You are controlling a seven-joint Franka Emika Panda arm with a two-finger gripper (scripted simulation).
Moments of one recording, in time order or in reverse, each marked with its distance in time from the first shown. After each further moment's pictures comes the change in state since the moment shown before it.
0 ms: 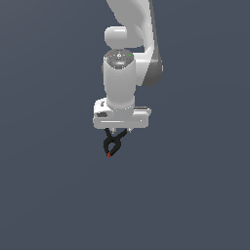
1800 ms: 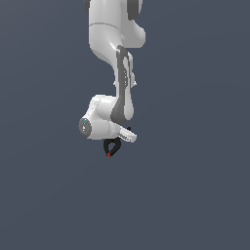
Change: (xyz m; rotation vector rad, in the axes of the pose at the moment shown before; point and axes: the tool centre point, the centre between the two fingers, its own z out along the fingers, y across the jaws) arm -0.113 -0.017 0.142 0.372 -0.717 0.650
